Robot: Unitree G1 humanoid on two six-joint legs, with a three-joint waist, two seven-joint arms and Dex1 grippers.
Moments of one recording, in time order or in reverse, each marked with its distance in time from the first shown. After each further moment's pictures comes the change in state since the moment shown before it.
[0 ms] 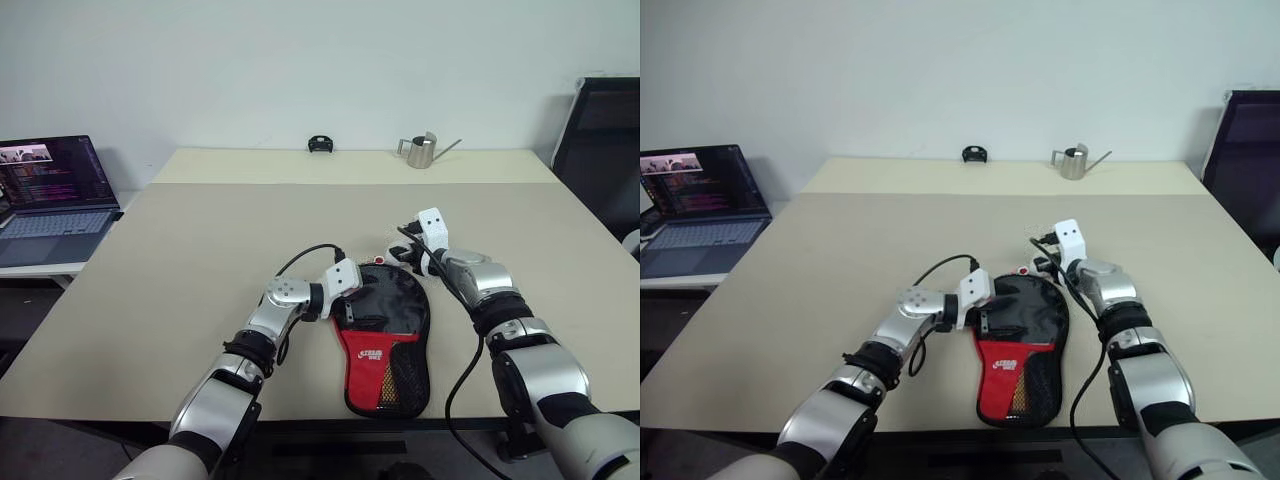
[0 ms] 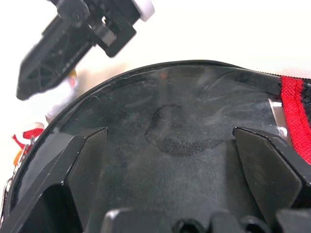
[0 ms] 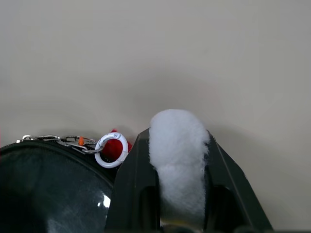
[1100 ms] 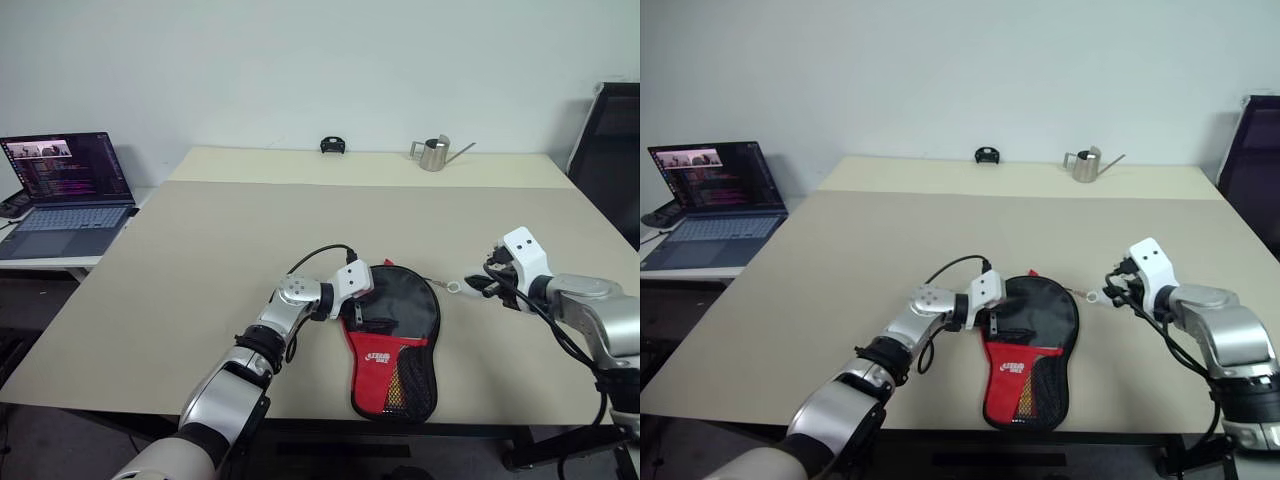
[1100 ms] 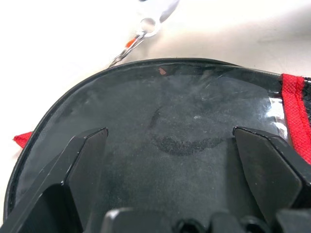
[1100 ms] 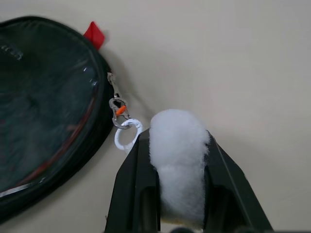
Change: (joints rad) left arm -0.053 -0.036 -0.042 0.079 0.004 -0.028 0.000; right arm 0.560 -0.471 -0.087 -1.047 0.172 0.586 0.130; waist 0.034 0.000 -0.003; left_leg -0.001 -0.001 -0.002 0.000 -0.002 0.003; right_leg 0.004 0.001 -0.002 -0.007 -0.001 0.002
